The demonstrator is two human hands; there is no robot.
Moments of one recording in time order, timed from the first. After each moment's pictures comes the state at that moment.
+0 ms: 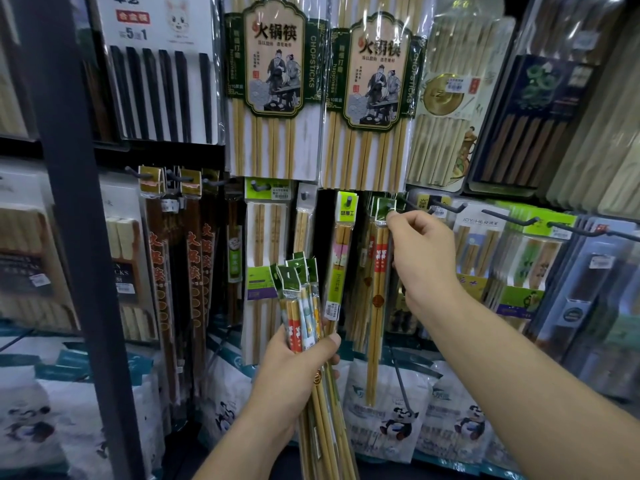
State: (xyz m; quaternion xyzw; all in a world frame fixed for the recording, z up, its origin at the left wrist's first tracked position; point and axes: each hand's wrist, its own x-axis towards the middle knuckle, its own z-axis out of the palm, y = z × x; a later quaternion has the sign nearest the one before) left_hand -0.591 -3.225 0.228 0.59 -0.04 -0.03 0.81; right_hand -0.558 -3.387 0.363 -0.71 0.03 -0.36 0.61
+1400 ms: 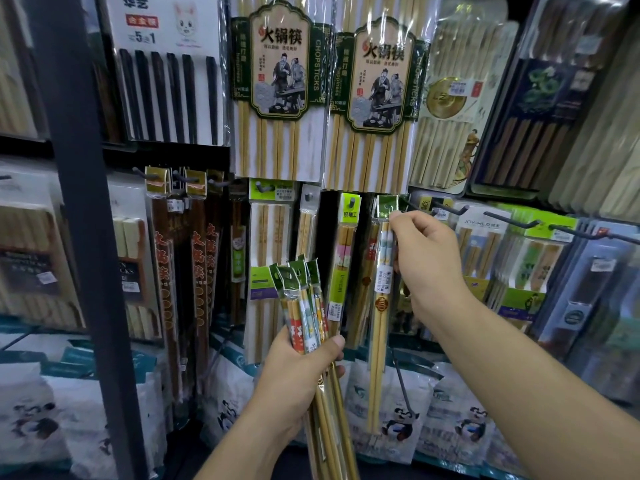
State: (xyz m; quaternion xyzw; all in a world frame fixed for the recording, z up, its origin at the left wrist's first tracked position) left_hand -0.589 -3.229 0.228 0.57 -0.06 -0.03 0.82; right_hand -0.578 -3.382 0.368 -0.72 -0.01 -0.32 0.62
